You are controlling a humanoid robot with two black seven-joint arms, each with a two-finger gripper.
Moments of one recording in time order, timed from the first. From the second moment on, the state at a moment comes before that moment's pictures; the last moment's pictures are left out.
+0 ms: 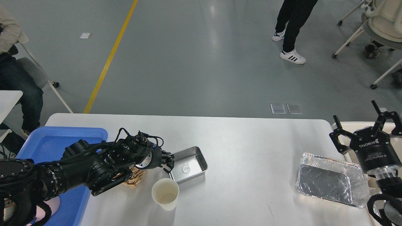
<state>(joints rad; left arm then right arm) -0.93 0.10 0.05 -0.74 1.86 -0.28 -0.07 -0.08 -0.24 1.75 1.40 -0.25 0.45 0.03</state>
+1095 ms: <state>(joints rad) -1.24 0.39 -0.14 -1.07 1.61 -0.42 -0.09 -0.08 -0.24 1.75 1.41 -0.25 0.45 0.03</state>
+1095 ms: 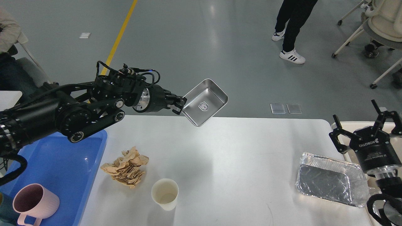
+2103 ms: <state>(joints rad) -0.79 0.98 -0.30 -1.07 1.41 -0.34 -0.11 -0.09 -0.24 1.74 1.41 -0.25 0.45 0.03</state>
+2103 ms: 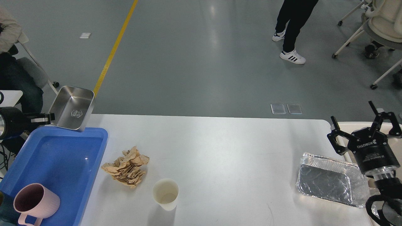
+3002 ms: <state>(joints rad) -0.58 0.96 -0.33 -1.03 1.39 -0.21 -0.11 -0.09 -0.24 1.73 1.41 -0.25 0.45 0.03</state>
